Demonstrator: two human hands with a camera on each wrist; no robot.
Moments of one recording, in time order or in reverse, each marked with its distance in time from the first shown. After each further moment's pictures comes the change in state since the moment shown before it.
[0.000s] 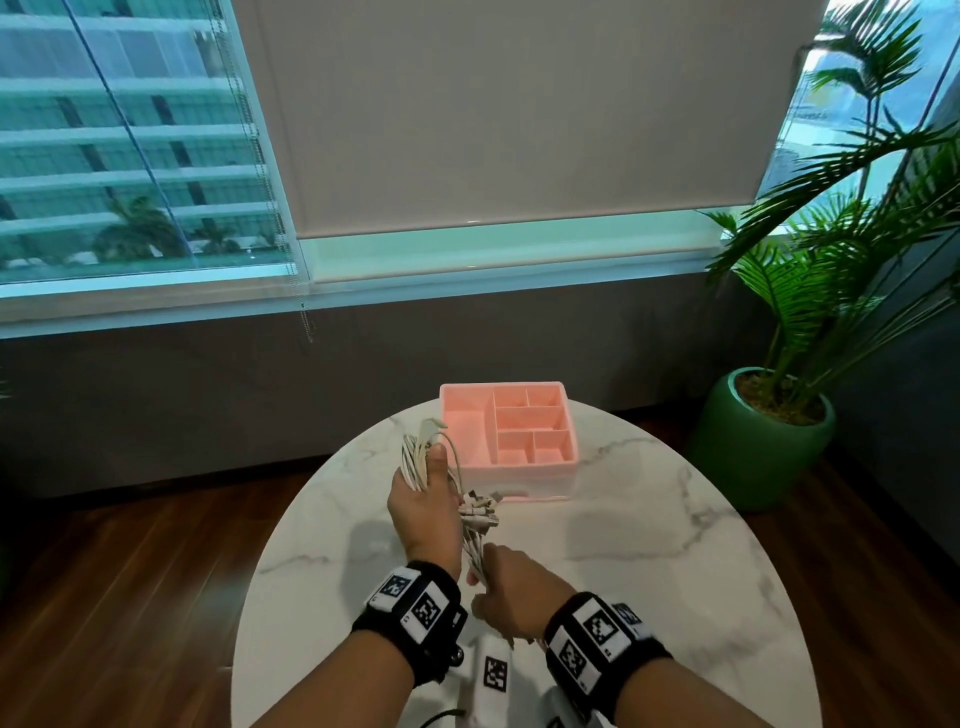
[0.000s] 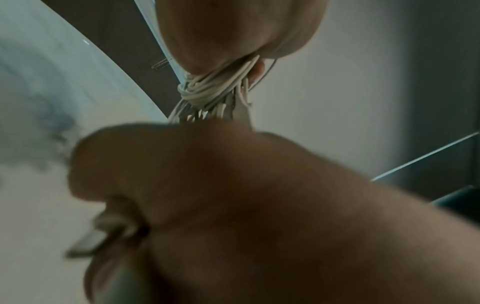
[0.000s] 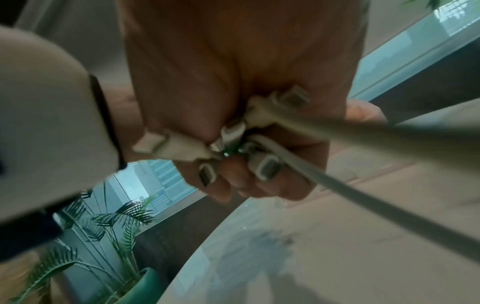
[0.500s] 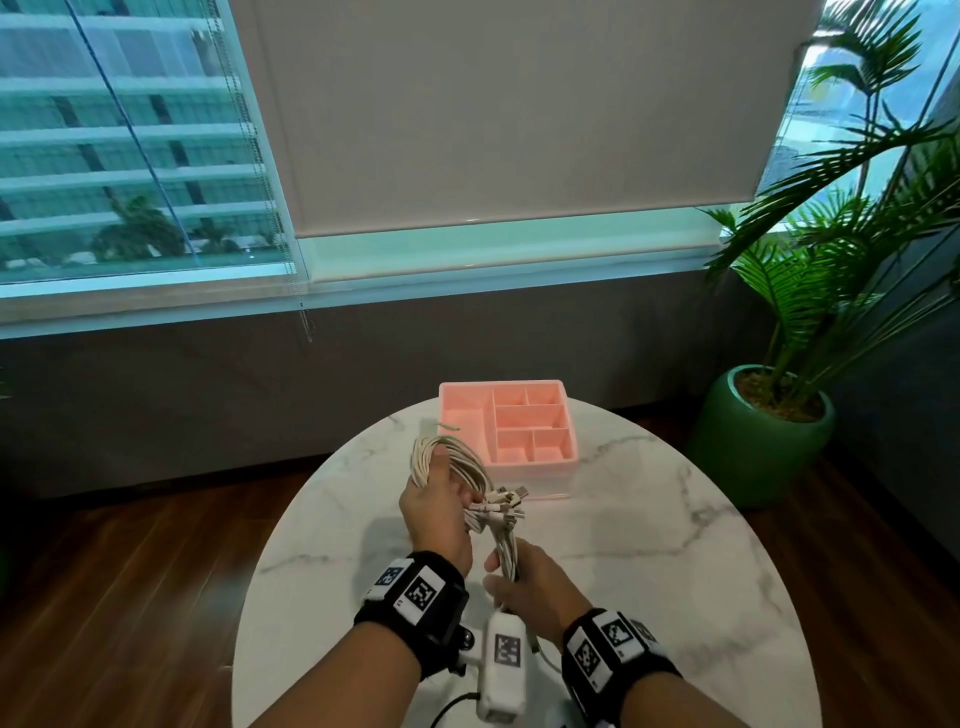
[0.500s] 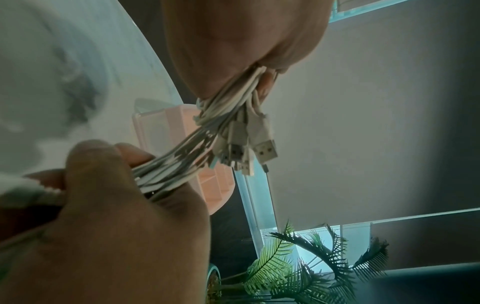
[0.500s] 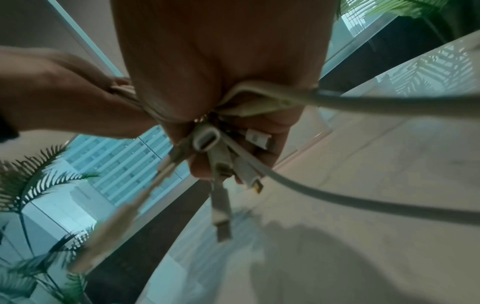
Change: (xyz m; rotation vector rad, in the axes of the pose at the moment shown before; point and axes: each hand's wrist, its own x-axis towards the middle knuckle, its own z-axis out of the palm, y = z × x) left_hand -0.005 0.008 0.009 -0.242 -0.076 -0.320; right_hand -0.003 0.032 0.012 0.494 0.182 0.038
